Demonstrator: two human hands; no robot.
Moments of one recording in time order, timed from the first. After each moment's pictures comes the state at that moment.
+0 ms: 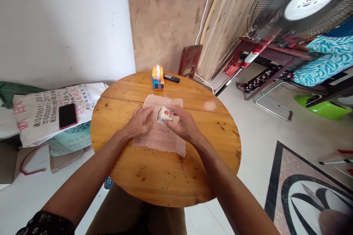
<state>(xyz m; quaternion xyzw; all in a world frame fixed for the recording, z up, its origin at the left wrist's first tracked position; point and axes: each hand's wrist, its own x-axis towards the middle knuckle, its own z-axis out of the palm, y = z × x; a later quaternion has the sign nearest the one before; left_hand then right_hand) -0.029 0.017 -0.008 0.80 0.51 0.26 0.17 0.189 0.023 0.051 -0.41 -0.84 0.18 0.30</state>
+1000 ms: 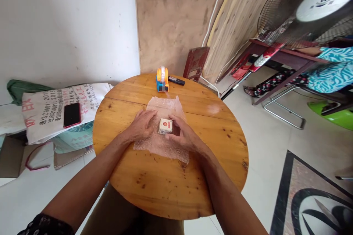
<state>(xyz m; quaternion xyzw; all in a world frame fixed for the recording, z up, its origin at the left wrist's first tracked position) -0.026 0.016 -0.006 0.79 0.53 0.26 0.17 0.211 0.034 0.008 -0.37 -0.81 0.36 0.28</state>
